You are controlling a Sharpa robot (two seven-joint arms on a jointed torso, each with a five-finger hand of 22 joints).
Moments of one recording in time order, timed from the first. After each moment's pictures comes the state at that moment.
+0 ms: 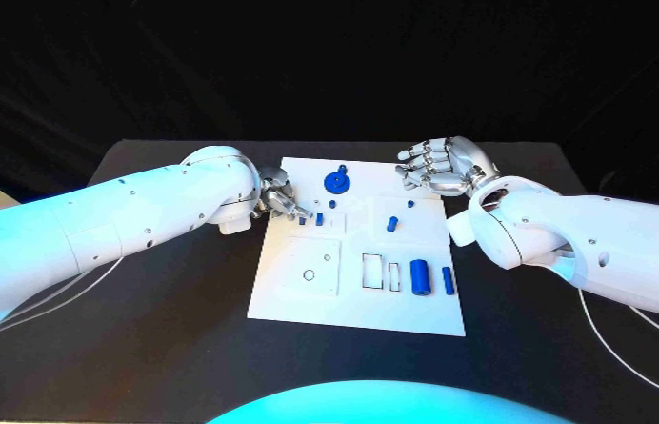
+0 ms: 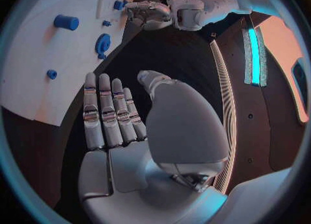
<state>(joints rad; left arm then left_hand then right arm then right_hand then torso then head) 1.26 -0.60 -0.10 1.23 -1.10 0.16 -0.44 1.00 -0.22 0.41 0.28 0.21 0.88 0.05 0.73 0.69 1.24 -0.02 1.10 0.70 1.47 -0.07 1.53 1.31 0.09 1.35 0.04 1.38 1.19 1.21 -0.91 -0.14 1.63 -0.56 -0.64 0.11 1.39 -0.22 0.41 0.26 0.36 0.74 0.19 0.39 0.23 0.95 0.17 0.38 0.08 1.04 0.12 0.15 0.45 0.17 1.02 0.23 0.07 0.23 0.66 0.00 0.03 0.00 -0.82</state>
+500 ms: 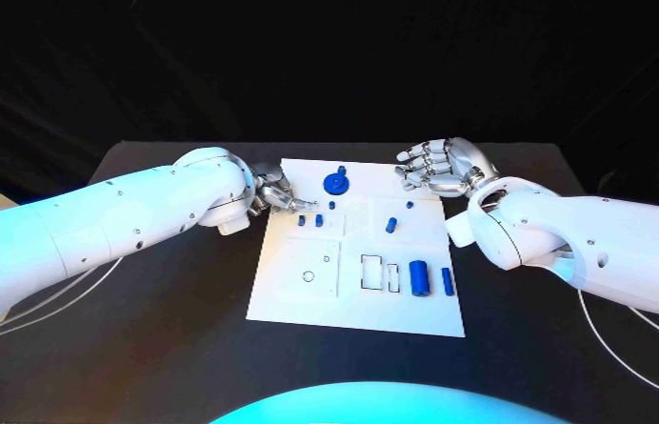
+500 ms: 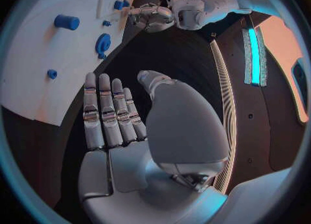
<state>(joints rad) 1.26 -0.63 -0.09 1.25 -1.05 0.07 -0.40 0.99 -0.20 0.37 0.29 0.19 0.87 0.05 0.72 0.69 1.22 -0.01 1.09 0.67 1.47 -0.07 1.52 1.31 0.09 1.33 0.04 1.37 1.16 1.21 -0.91 -0.14 1.63 -0.56 -0.64 0.11 1.39 -0.22 0.41 0.26 0.36 0.74 0.19 0.39 0.23 0.95 0.17 0.38 0.08 1.04 0.12 0.15 0.45 0.17 1.02 0.23 0.07 0.23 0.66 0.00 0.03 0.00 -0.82</state>
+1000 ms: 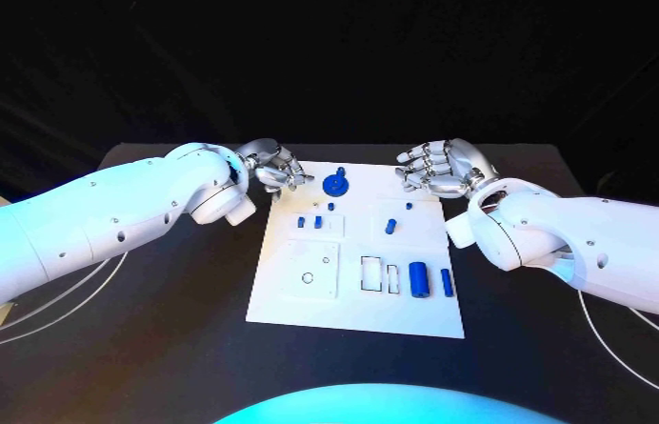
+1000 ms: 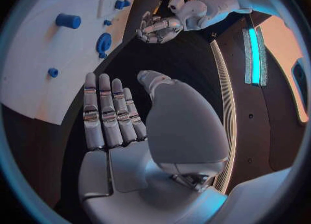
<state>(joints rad) 1.26 -0.67 -0.05 1.28 -0.84 -0.12 -0.15 1.30 -0.17 0.42 0.22 0.21 0.67 0.18 0.60 0.59 0.86 0.10 0.85 0.43 1.21 0.03 1.18 0.91 0.17 0.97 0.13 0.98 0.64 1.21 -0.91 -0.14 1.63 -0.56 -0.64 0.11 1.39 -0.22 0.41 0.26 0.36 0.74 0.19 0.39 0.23 0.95 0.17 0.38 0.08 1.04 0.12 0.15 0.45 0.17 1.02 0.23 0.07 0.23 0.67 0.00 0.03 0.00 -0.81</state>
